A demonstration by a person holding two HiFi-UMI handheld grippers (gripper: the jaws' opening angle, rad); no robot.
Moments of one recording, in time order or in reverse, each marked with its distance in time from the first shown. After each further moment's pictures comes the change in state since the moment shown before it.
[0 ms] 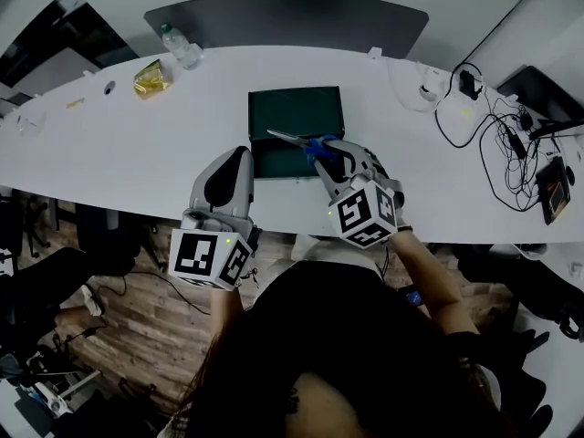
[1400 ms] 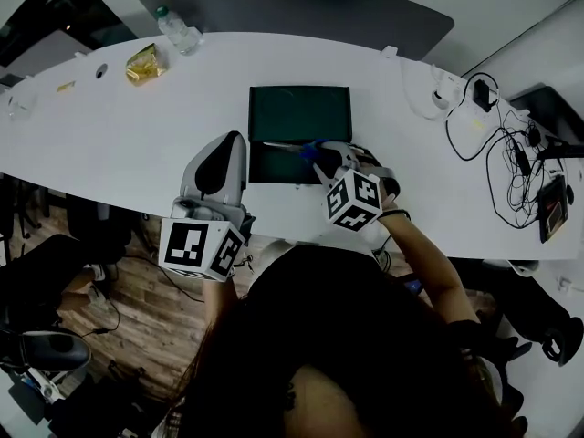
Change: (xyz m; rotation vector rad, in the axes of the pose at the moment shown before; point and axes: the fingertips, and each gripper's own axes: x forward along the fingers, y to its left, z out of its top) left arm 0.044 0.048 -0.012 -0.045 0.023 0.063; right arm 0.085 0.020 -0.066 -0.171 0.208 0.229
